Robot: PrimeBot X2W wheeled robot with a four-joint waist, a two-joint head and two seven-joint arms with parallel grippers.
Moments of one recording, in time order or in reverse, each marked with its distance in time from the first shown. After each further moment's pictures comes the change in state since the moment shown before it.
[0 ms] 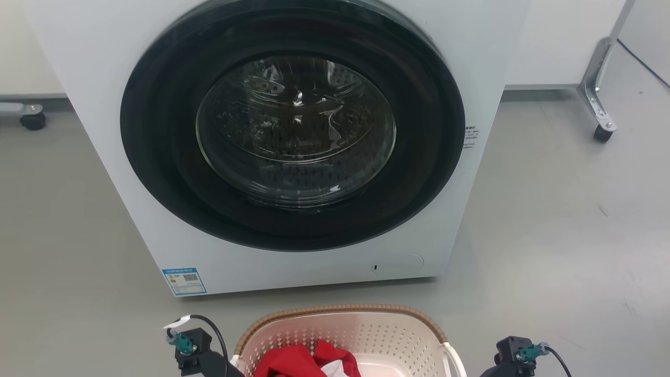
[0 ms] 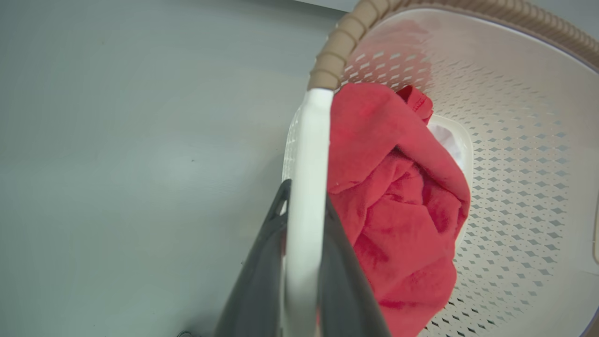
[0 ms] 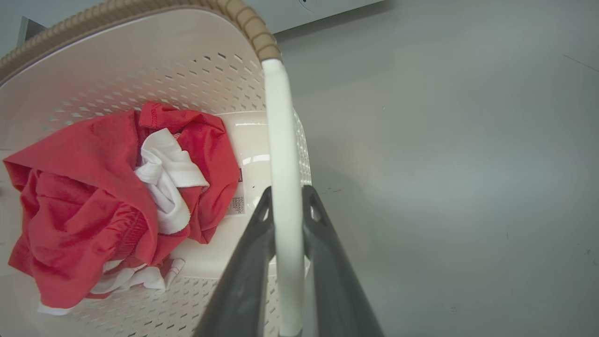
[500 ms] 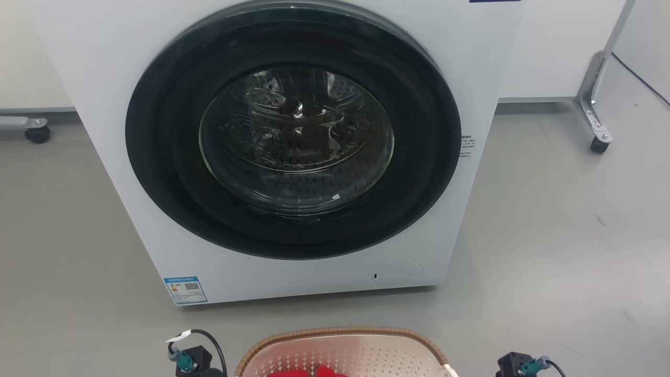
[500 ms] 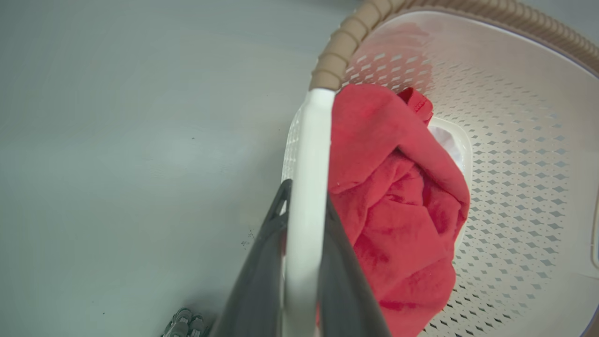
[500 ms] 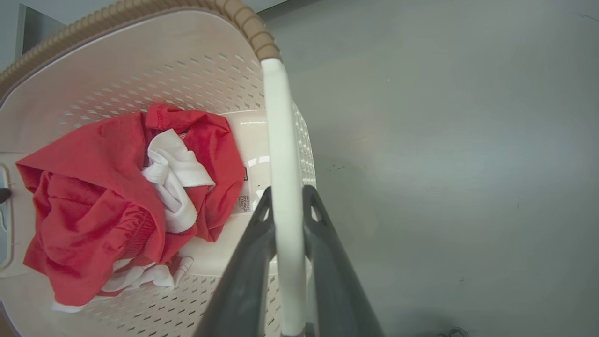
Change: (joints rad) left arm 0.042 -0.001 -0.002 0.001 -0.012 0.014 0.035; right arm 0.041 -0.008 0.012 -0.010 0.056 0.003 0.064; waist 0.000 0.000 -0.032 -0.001
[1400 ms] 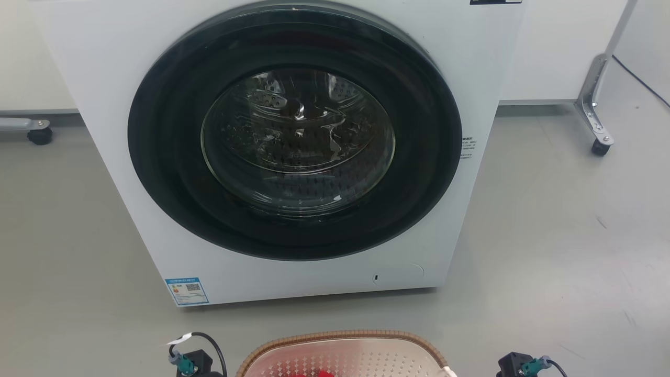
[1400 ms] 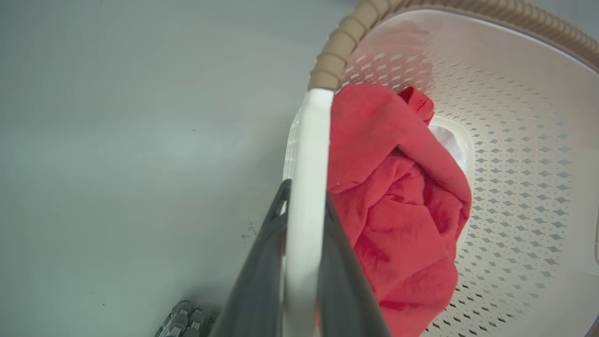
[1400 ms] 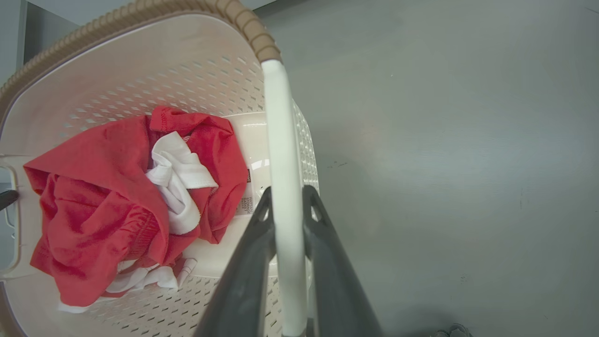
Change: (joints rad) left arm 0.010 0.000 -0.013 0.000 -0.016 0.011 0.013; right arm 0.001 -0.012 0.033 -0.012 0.042 0.000 0.024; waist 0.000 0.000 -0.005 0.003
